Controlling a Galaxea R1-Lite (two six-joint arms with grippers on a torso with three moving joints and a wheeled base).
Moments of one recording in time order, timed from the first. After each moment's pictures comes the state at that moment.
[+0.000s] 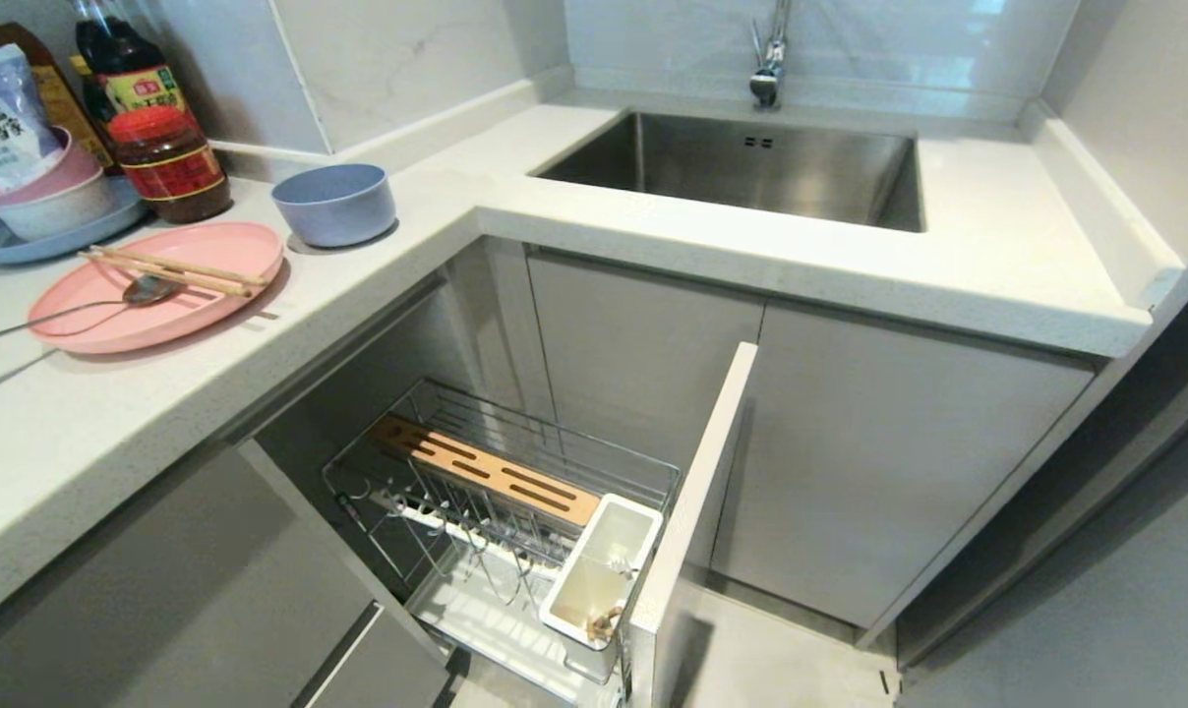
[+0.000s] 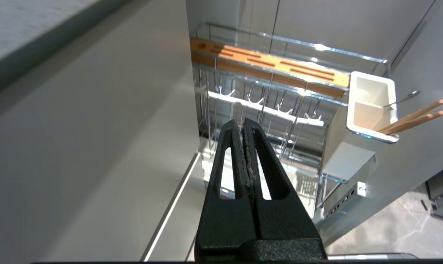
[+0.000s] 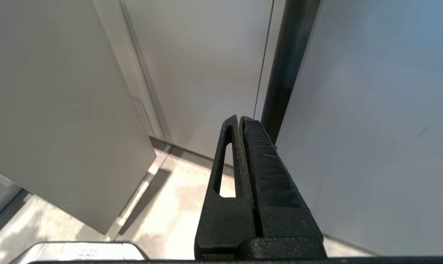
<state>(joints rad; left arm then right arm) 0.00 0.00 0.00 0.00 -0.01 0.03 0.00 0.00 0.00 0.00 0.00 -0.01</state>
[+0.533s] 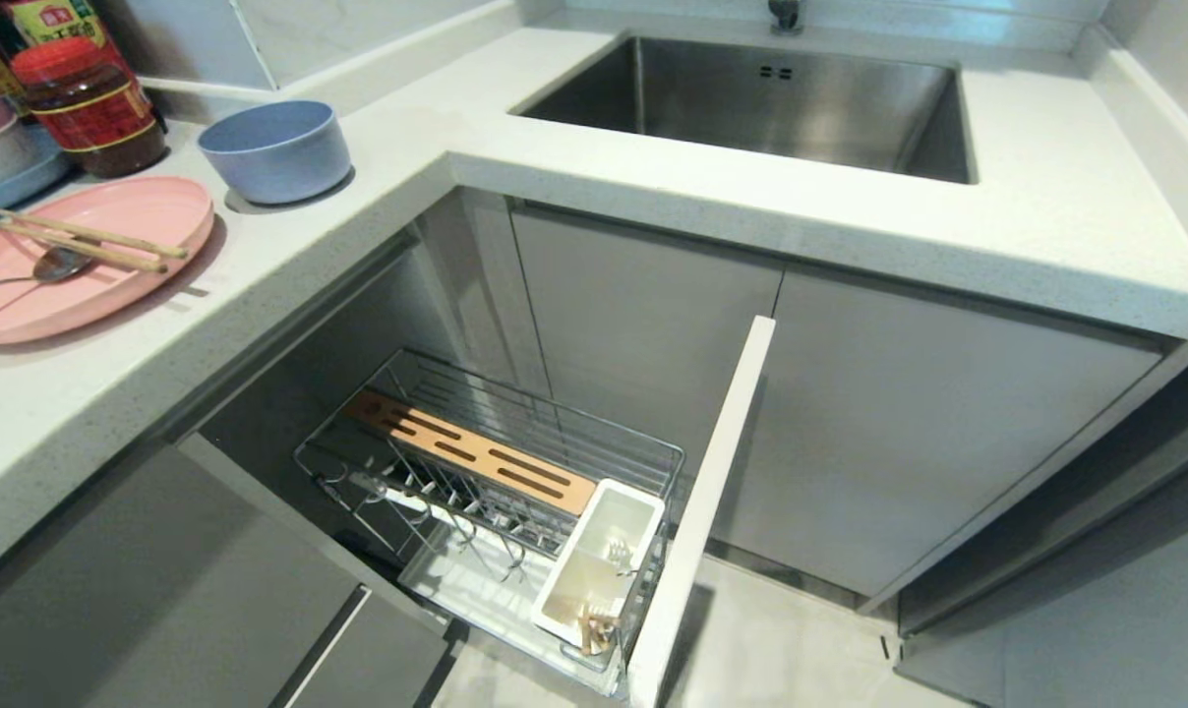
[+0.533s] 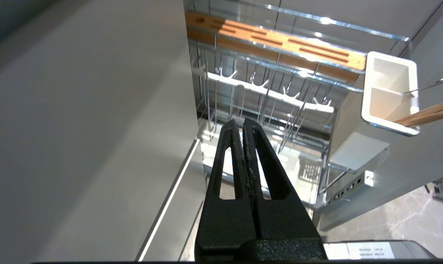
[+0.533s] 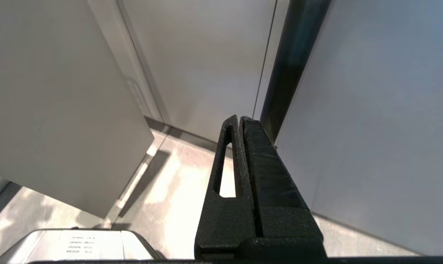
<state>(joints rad) 0.00 0.00 0.00 0.00 -0.01 0.03 0.00 0.00 0.00 0.00 0.00 -0.01</state>
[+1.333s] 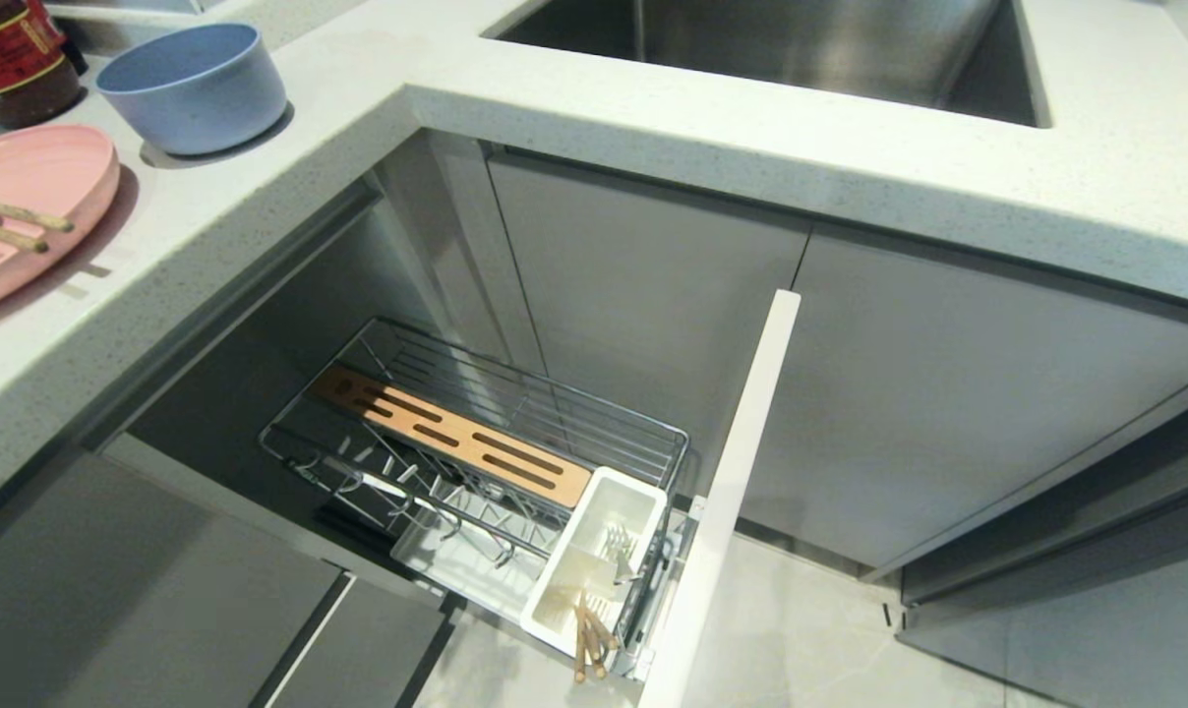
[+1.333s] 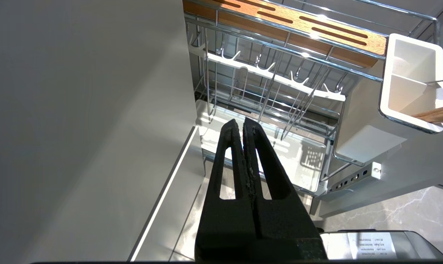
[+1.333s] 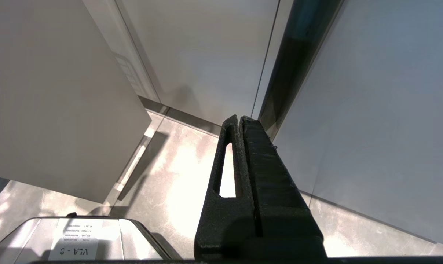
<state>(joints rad) 0.00 0.00 0.00 0.00 0.00 0.01 0.00 0.00 0.00 0.00 0.00 -0.01</state>
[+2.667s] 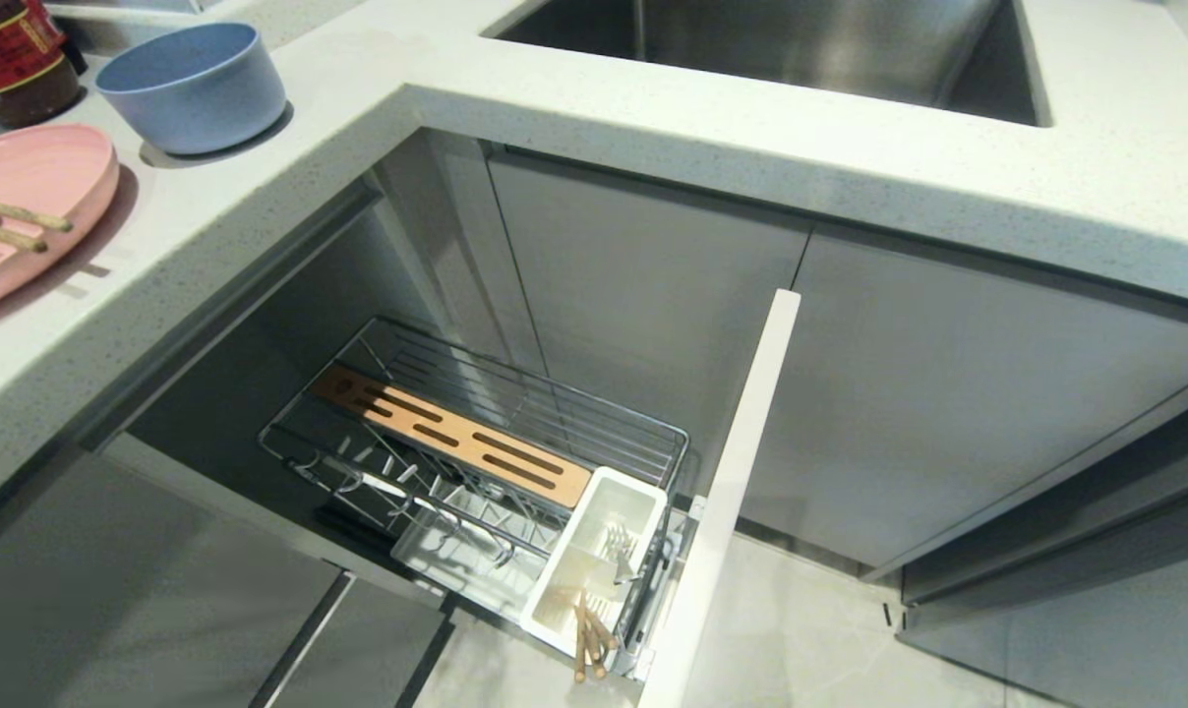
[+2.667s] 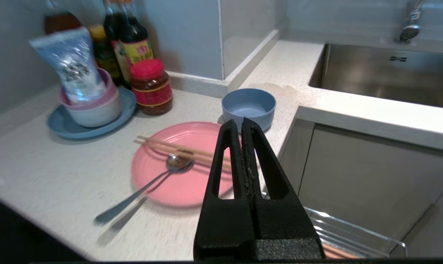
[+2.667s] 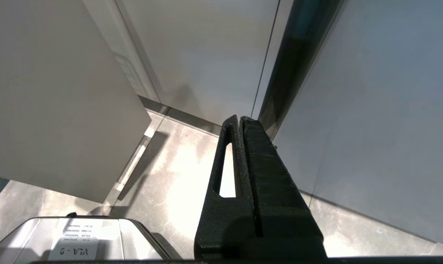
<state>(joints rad) 0.02 0.54 -1.28 0.30 0.06 0.11 0.00 0.00 0.00 0.00 0.00 -0.01</state>
